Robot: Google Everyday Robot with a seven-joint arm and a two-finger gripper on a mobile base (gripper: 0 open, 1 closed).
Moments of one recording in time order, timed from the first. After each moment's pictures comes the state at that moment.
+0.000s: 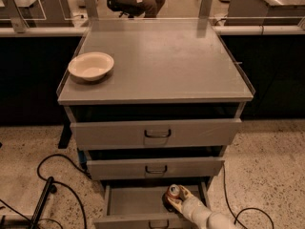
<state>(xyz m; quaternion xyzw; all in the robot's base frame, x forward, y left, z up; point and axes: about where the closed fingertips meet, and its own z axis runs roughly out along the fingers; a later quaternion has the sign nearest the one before) 0.550 -0.143 0.248 -0.32 0.79 0.10 0.52</state>
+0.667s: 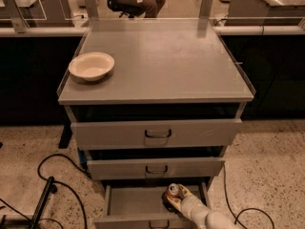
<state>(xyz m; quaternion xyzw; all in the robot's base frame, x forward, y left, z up) 0.554 -0.141 0.246 -0.33 0.79 0.10 0.51</state>
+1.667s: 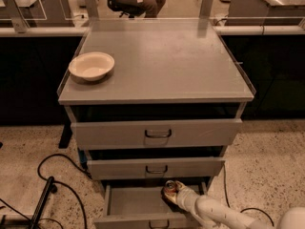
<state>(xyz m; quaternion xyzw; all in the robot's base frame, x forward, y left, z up) 0.590 -0.131 0.204 -0.36 0.82 0.08 0.43</state>
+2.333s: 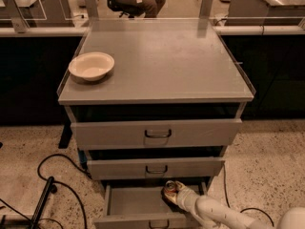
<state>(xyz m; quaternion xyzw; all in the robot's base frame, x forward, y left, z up) 0.590 -0.131 0.204 -0.36 0.82 0.08 0.43</state>
